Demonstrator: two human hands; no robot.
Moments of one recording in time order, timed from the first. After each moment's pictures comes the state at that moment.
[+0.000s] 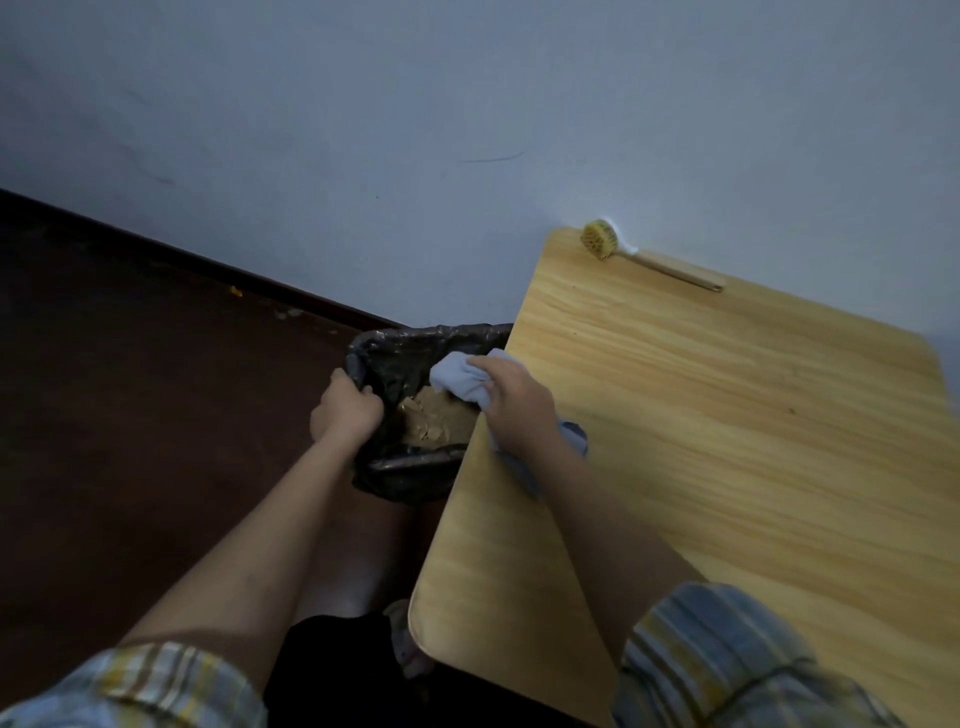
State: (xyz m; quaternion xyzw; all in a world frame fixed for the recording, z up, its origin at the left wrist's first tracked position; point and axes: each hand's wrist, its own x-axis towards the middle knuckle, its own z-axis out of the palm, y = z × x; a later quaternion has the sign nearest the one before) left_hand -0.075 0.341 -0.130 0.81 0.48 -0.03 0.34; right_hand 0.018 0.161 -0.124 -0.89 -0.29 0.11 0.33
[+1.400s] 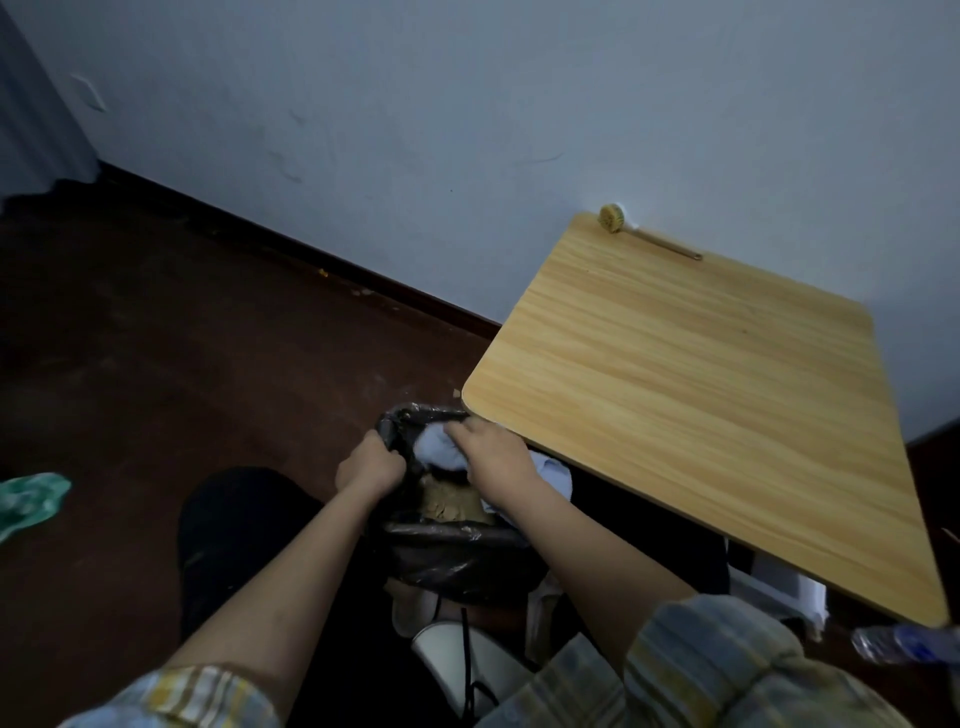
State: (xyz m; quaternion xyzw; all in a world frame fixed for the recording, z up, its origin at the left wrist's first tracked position) left_hand -0.357 0.203 -0.128 0.80 0.49 -0.09 0.32; right_hand -0.261 0.066 -0.103 -0.85 -0.51 0.10 0.04
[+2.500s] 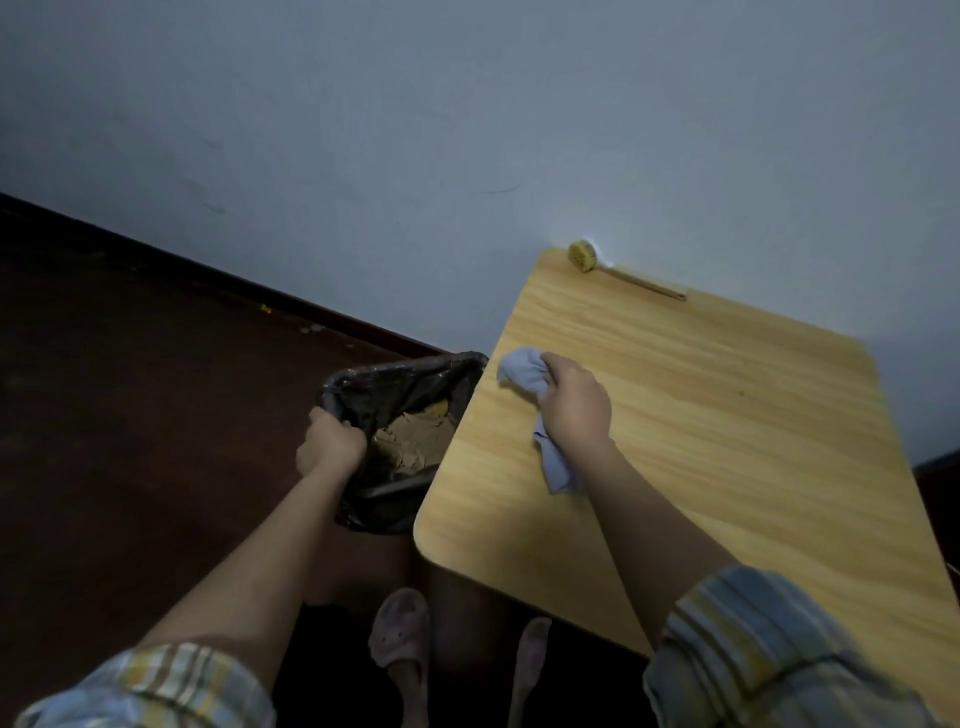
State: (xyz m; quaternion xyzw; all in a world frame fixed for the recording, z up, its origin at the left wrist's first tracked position) left_hand -0.186 0.299 -0.113 0.76 0.56 0.00 0.33; right_hand -0.037 0.079 -0.061 -0.95 -0.21 0.01 0.24
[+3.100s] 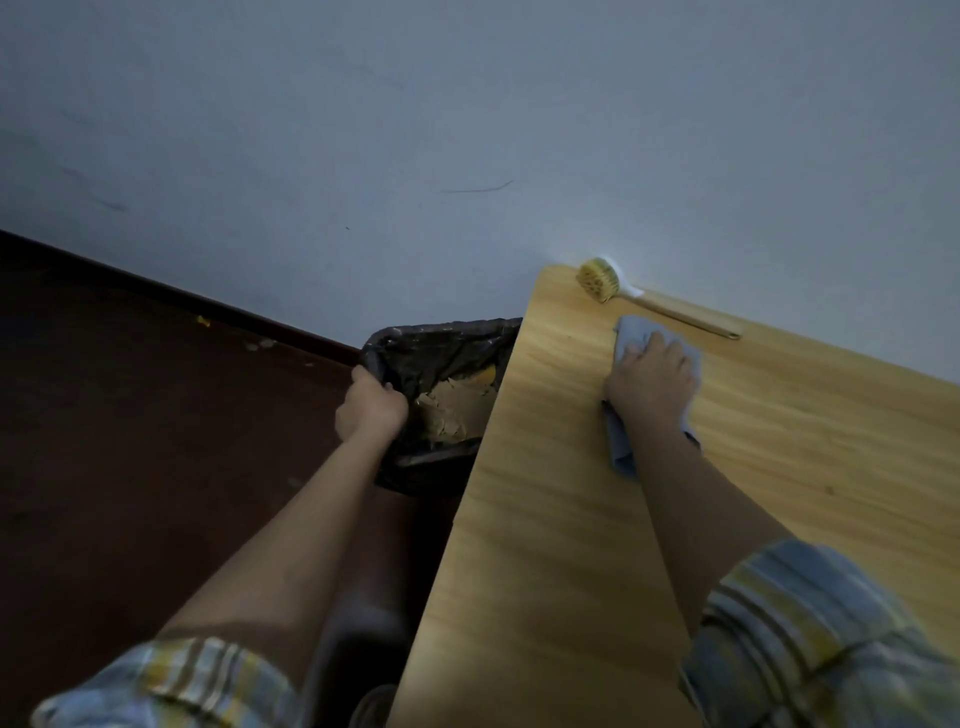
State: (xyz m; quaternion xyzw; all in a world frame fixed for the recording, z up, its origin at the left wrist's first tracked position) left_hand 0.047 0.348 -0.153 0.80 0.49 -0.02 0.34; right_hand 0.191 0.106 -0.118 -0.99 0.05 0.02 0.15
